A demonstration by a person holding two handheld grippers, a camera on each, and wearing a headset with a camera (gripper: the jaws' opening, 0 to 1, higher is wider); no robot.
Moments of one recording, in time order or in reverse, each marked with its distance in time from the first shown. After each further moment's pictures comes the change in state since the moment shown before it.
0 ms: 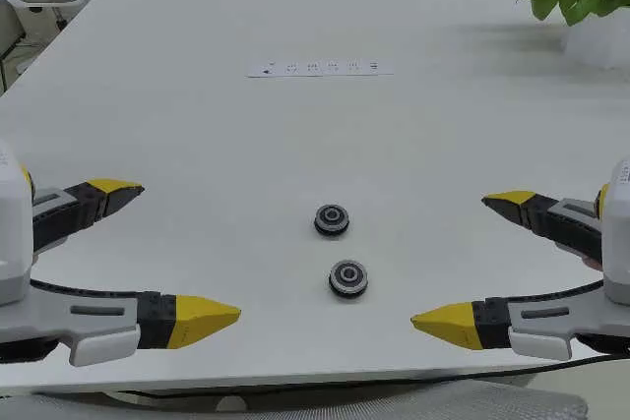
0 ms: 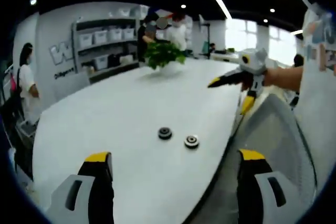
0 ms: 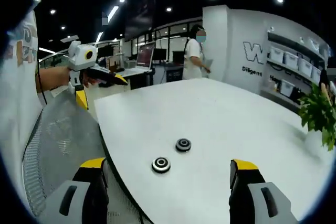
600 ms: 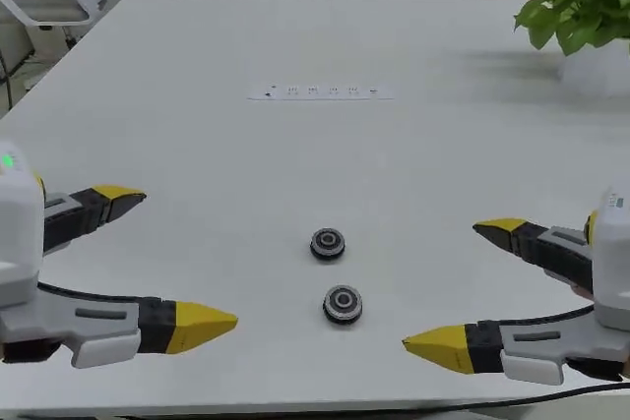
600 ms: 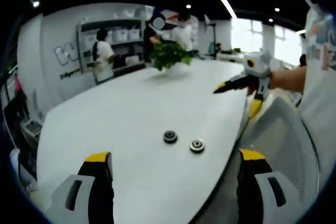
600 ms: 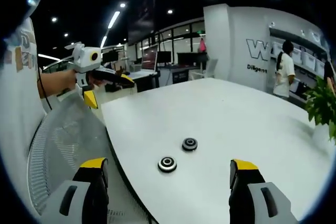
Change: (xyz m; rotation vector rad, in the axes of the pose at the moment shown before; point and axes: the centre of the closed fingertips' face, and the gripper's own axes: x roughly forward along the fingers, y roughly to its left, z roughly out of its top) left arm 0.007 0.012 0.009 0.050 -0.008 -0.044; right arm 0.007 0.003 0.006 0.040 -0.013 -0.022
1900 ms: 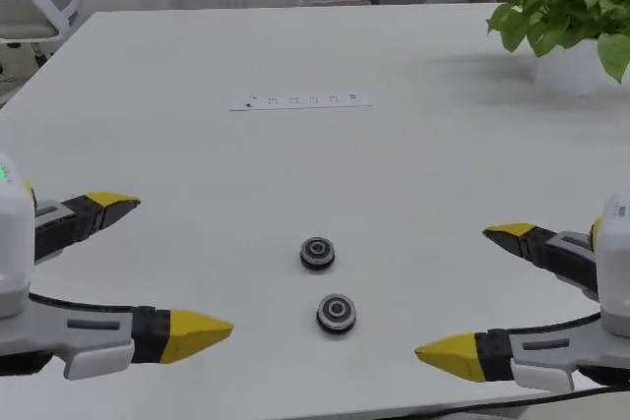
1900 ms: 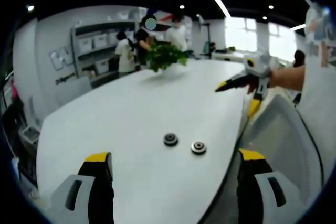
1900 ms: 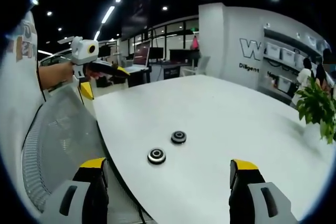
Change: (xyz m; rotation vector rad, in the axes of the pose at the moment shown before) left arm 0.009 0.007 0.005 0.039 -0.008 -0.034; right arm -0.010 -0.013 -0.011 -0.016 0.034 -0.085
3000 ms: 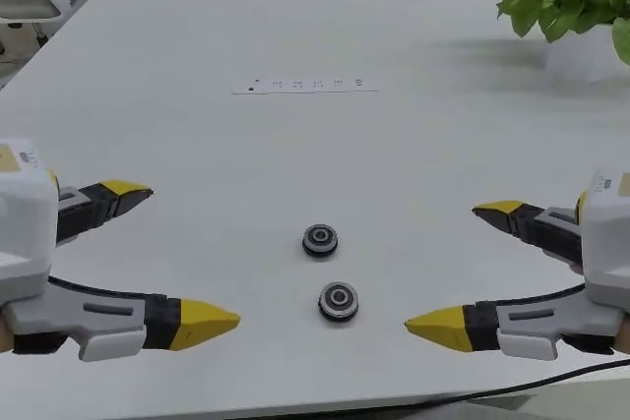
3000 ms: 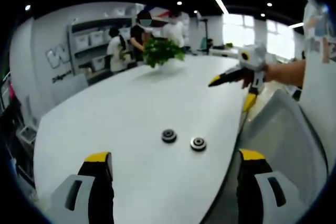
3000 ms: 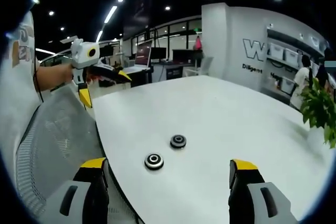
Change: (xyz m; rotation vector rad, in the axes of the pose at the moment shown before) left arm 0.013 -0.001 -0.011 0.008 0.032 -0.027; right arm 0.017 -0.010 0.007 -0.013 -0.004 0.027
